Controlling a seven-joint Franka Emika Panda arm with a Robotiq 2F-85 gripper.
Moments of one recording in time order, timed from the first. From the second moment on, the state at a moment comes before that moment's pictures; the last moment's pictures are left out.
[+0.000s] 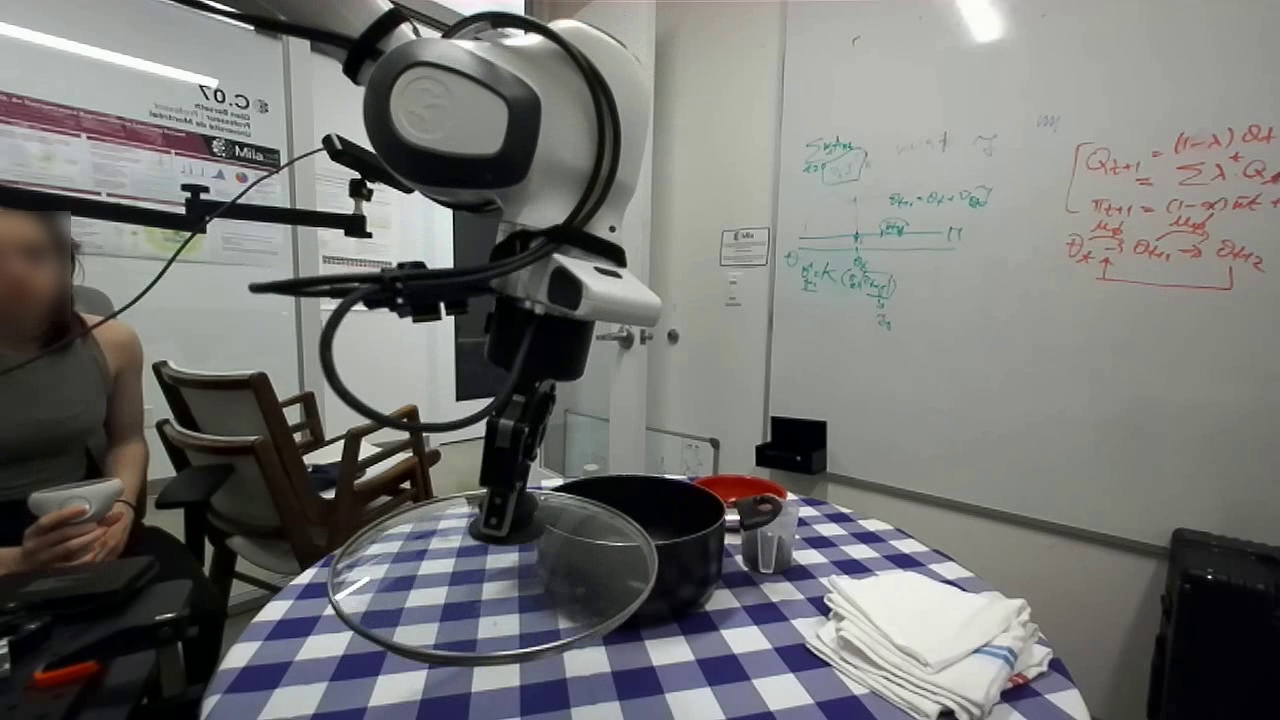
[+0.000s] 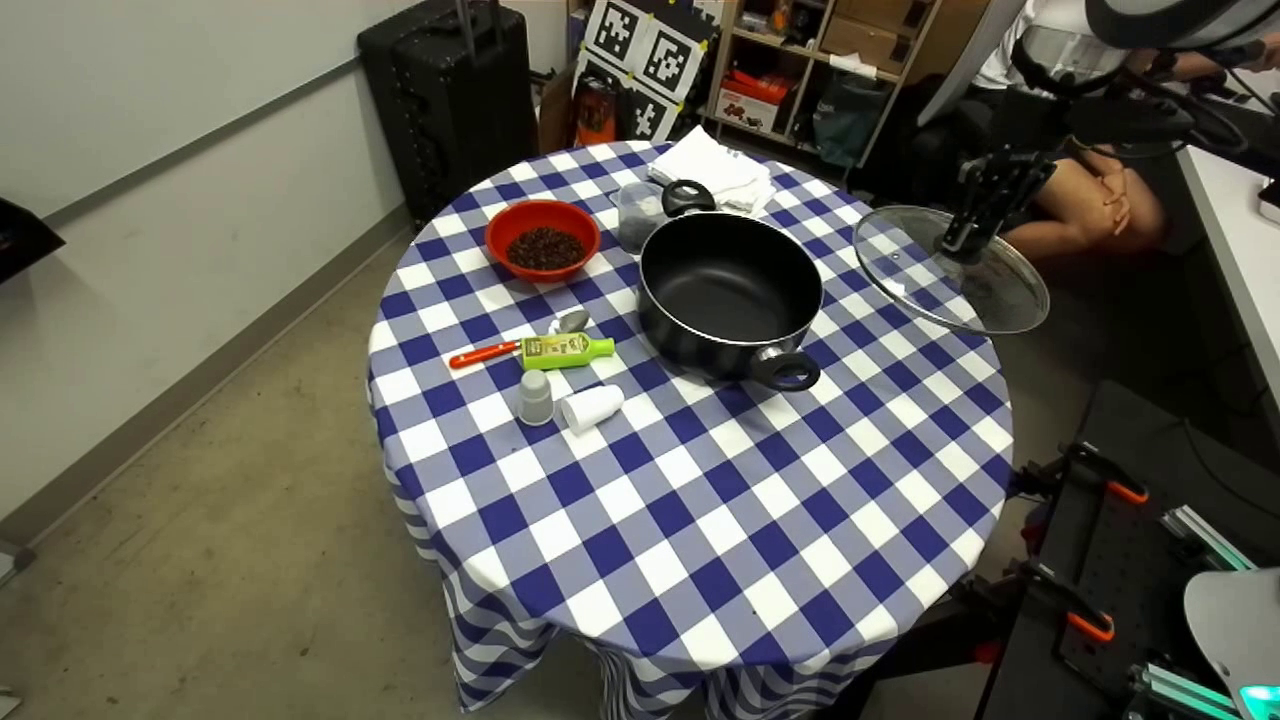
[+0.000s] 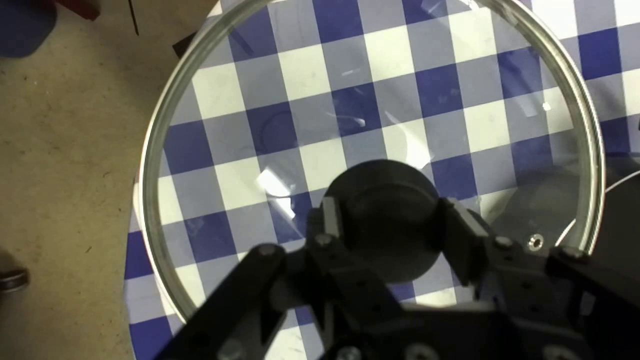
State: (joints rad) arm -0.19 0.11 -0.16 -2.22 0.12 2.14 0.08
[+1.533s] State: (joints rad) arm -0.20 0.39 -0.14 -2.19 0.24 2.31 0.08
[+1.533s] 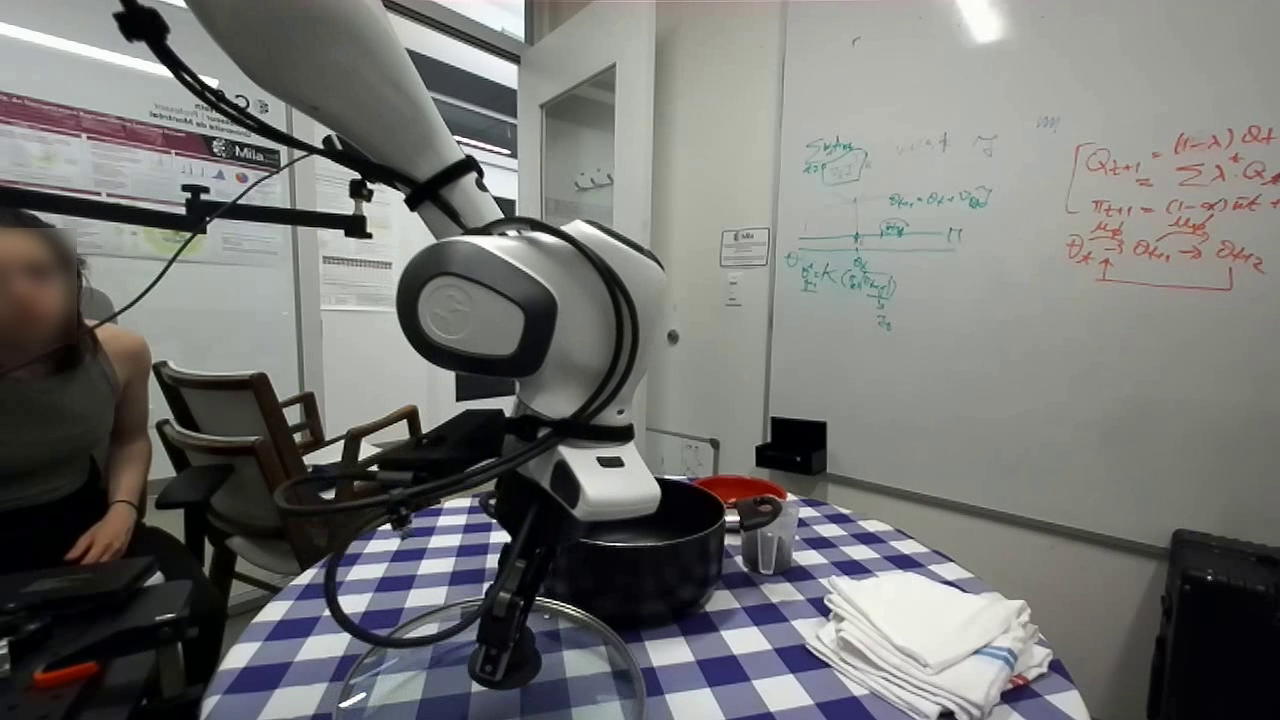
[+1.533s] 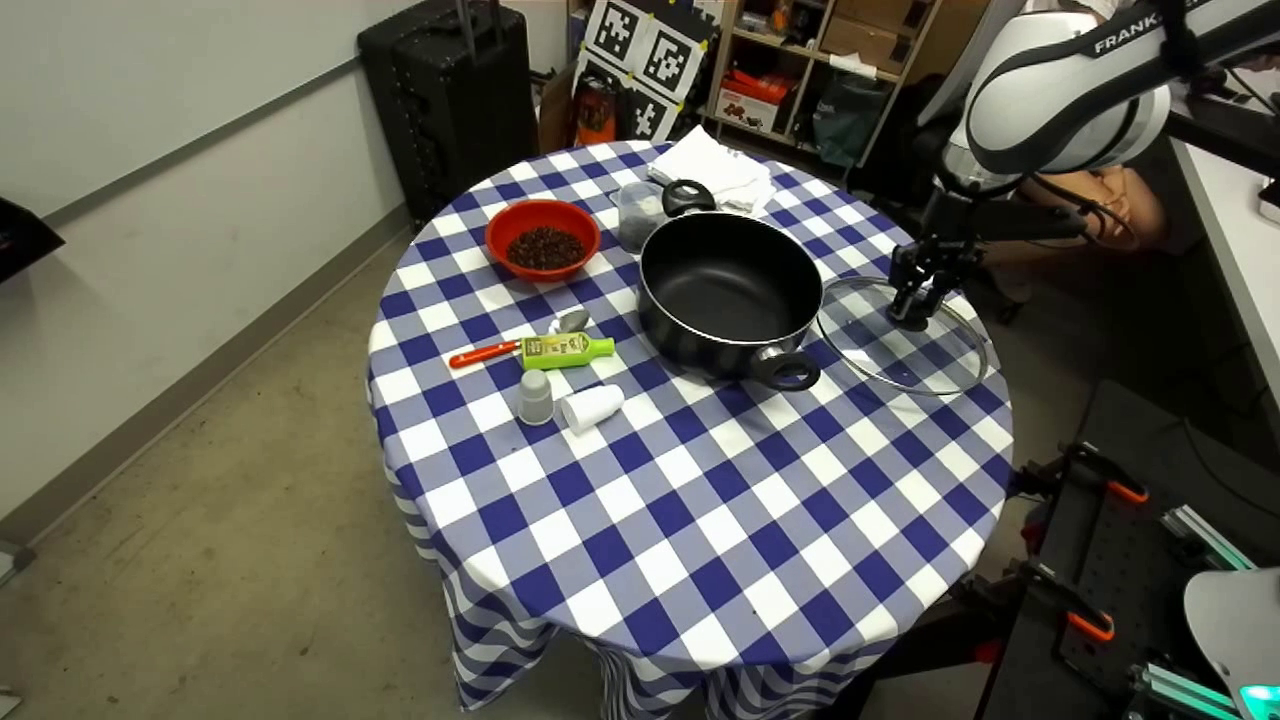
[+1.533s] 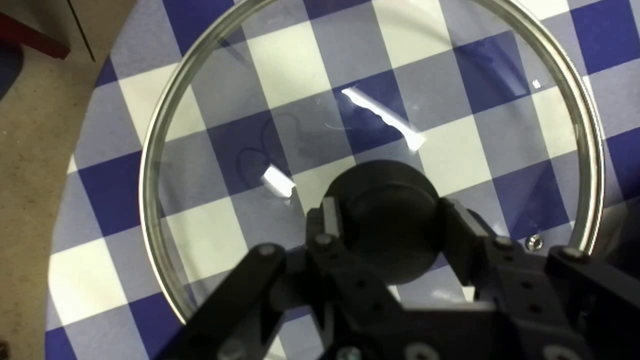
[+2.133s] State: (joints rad) arm -0.25 0.46 -0.15 -2.12 0.24 2.34 0.08
